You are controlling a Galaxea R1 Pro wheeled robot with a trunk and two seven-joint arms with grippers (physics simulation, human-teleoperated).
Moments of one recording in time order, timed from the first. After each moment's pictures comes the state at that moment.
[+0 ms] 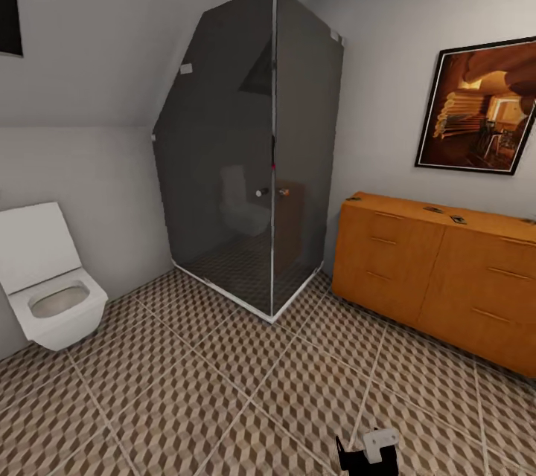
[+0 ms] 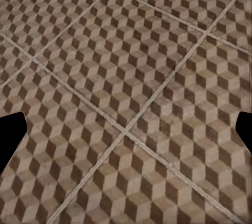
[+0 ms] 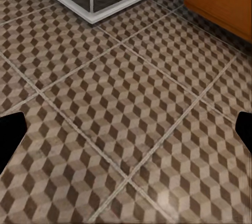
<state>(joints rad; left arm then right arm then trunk) -0.01 0.06 -0.01 -0.58 0.00 -0.28 0.09 -0.12 0.02 0.00 -0.72 0.19 -0.23 -0.02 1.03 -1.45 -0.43</state>
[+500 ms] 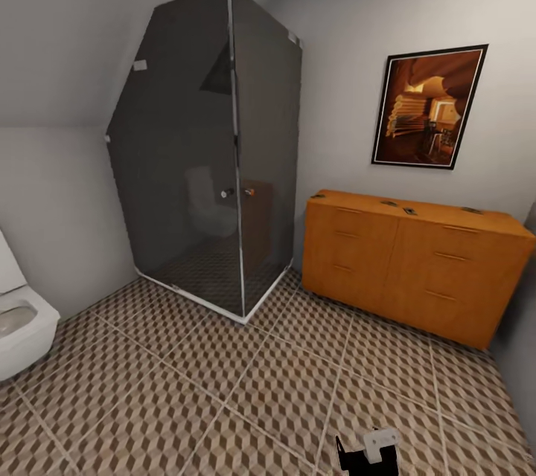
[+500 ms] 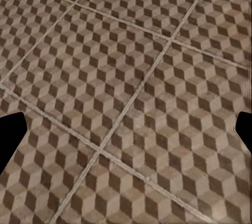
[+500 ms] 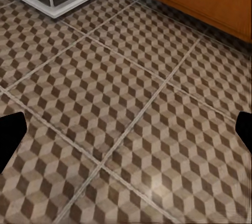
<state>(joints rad) -0.01 0.06 -0.01 -0.59 0.00 -0.28 0.09 -0.12 0.02 0.00 -0.72 0.19 -0.23 -0.02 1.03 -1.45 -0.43</state>
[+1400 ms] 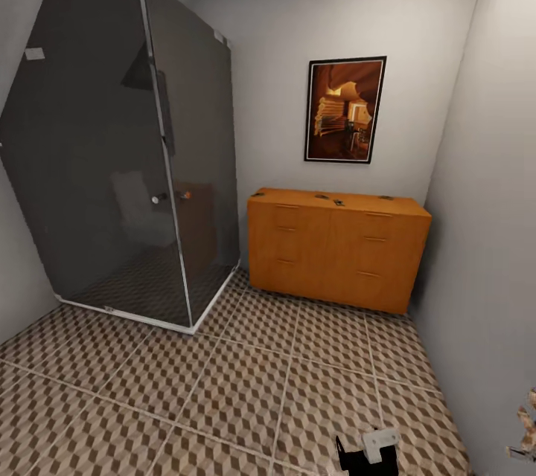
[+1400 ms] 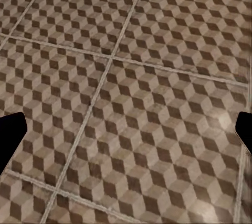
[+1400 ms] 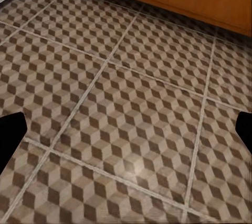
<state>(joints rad) -0.01 0.06 -0.01 -0.58 0.00 -0.28 0.09 -0.12 0.02 0.00 -0.72 0.19 -0.23 -0.02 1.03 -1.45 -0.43</state>
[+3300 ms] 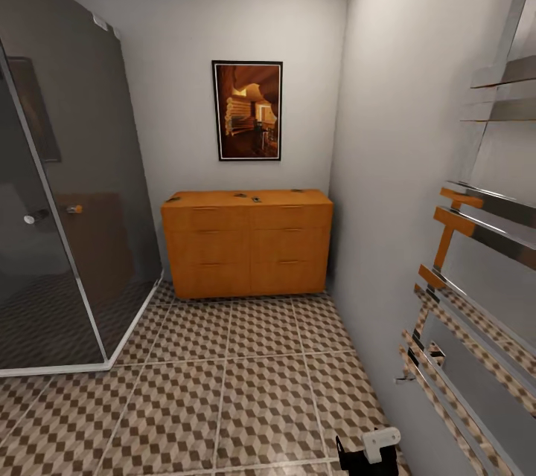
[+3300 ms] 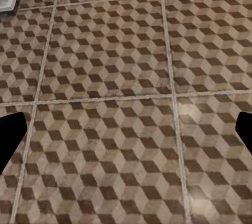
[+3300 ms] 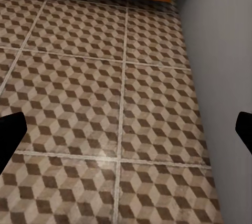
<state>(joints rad) -0.01 0.06 -0.01 -0.58 0.00 -0.28 0.09 -0.12 0.02 0.00 -0.72 0.19 -0.23 -0.02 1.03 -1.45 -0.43</state>
